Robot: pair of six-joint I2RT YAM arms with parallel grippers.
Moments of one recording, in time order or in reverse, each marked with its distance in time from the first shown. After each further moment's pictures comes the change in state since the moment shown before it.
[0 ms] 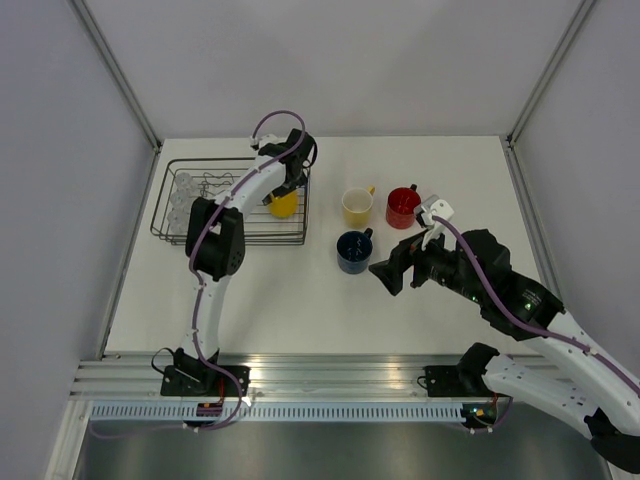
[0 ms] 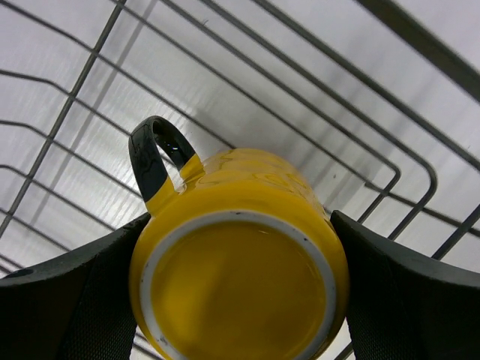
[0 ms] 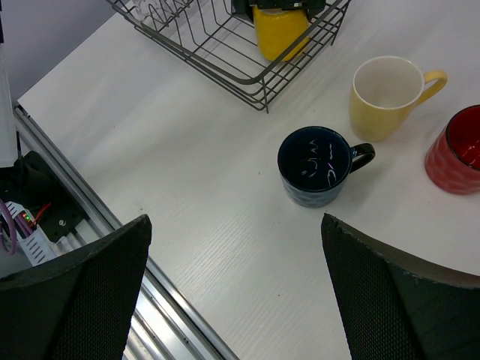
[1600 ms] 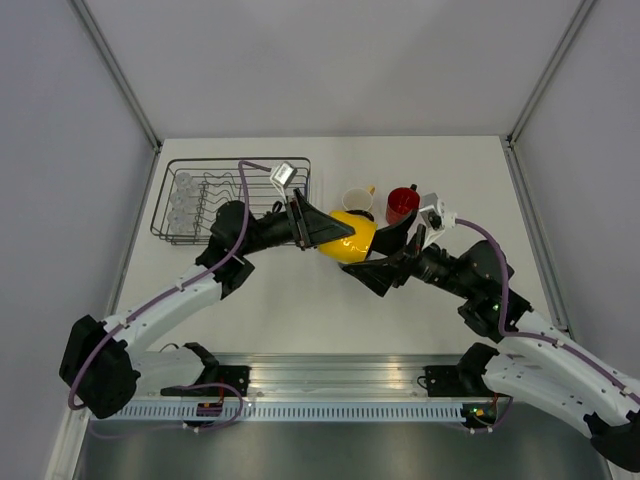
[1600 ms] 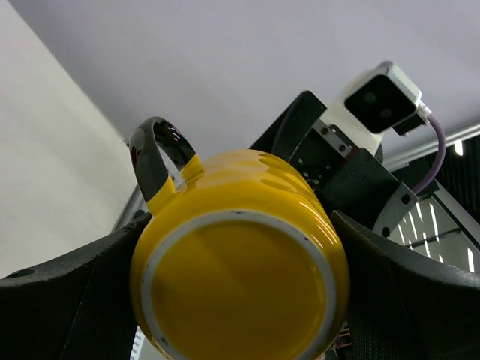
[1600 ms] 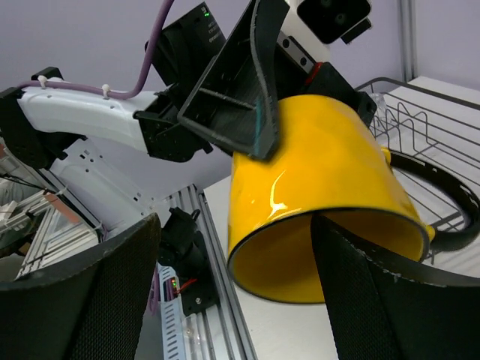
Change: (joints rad) left arm -0.196 -1.110 -1.216 1.468 1.247 -0.276; right arm 0.000 0.003 -0.242 0.776 -0.356 0.256
